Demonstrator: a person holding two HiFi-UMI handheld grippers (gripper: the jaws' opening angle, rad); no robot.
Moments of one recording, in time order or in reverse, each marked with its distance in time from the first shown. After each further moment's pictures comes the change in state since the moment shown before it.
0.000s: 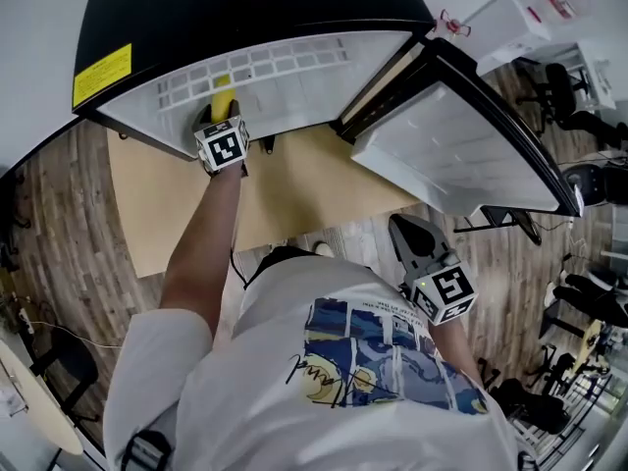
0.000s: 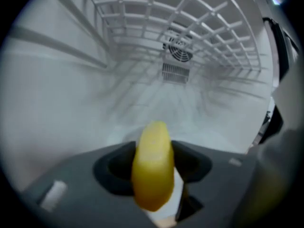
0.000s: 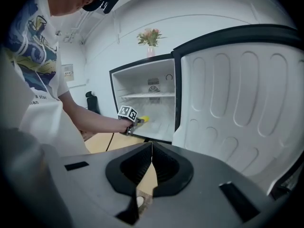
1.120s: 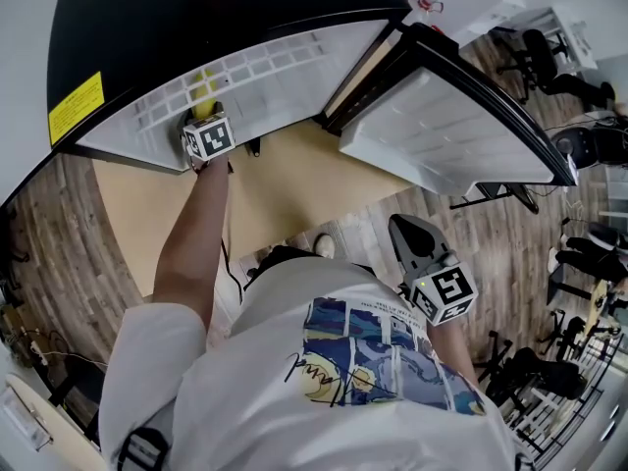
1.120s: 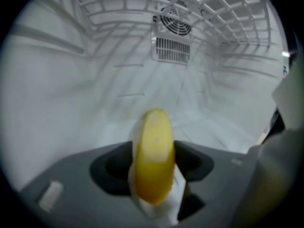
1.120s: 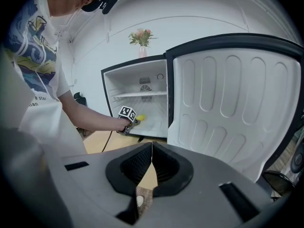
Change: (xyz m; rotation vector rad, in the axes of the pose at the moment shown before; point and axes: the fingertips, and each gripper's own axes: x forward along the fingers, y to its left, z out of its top) left arm 0.040 0.001 -0.012 0.119 0.107 0.014; right arm -0.016 0.006 -0.013 0.071 0.017 -0.122
